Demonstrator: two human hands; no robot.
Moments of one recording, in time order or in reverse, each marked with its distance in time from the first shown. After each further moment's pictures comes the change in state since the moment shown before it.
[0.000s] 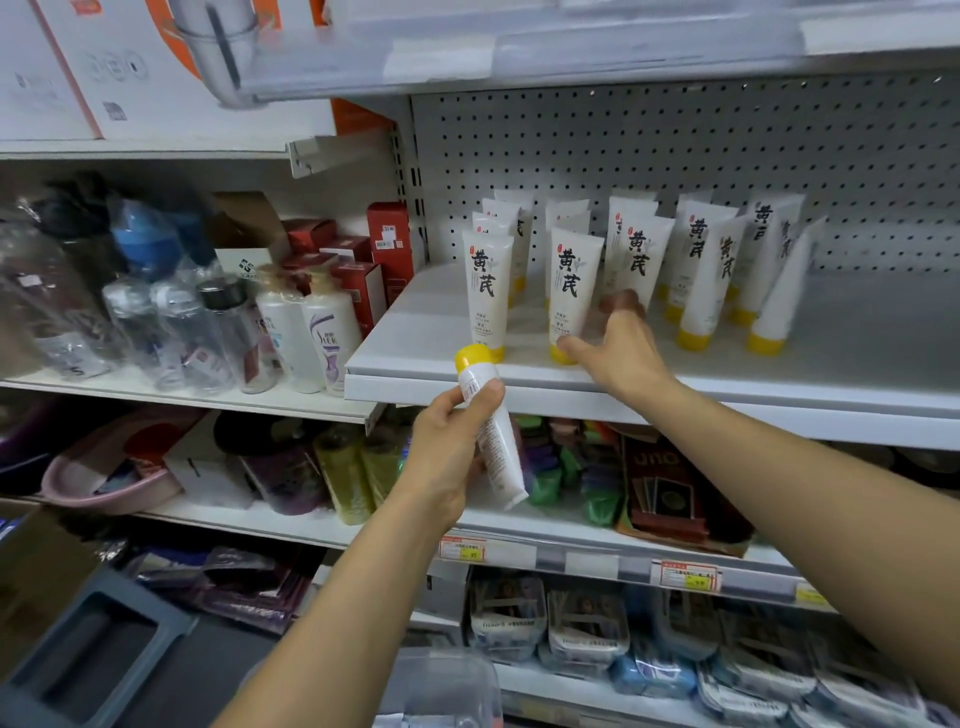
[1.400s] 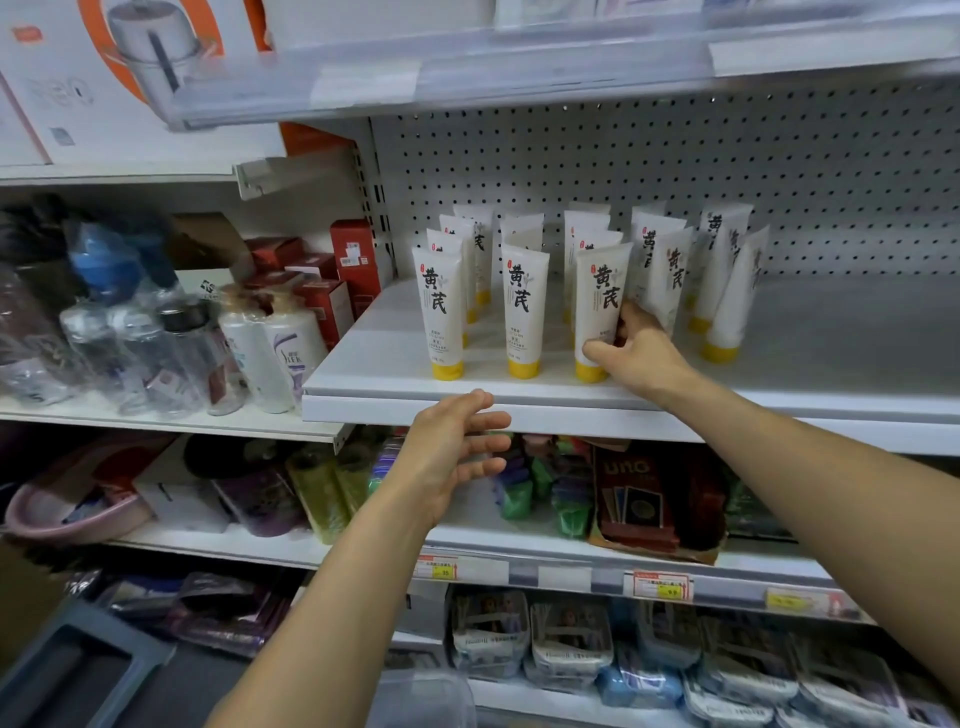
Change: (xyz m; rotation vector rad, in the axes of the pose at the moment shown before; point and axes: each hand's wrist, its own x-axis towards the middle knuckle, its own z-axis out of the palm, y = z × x) left_hand 0.006 0.010 0.038 0.069 -0.095 -0.080; right_hand 0.019 0.046 -0.049 0.153 -0.076 -0.006
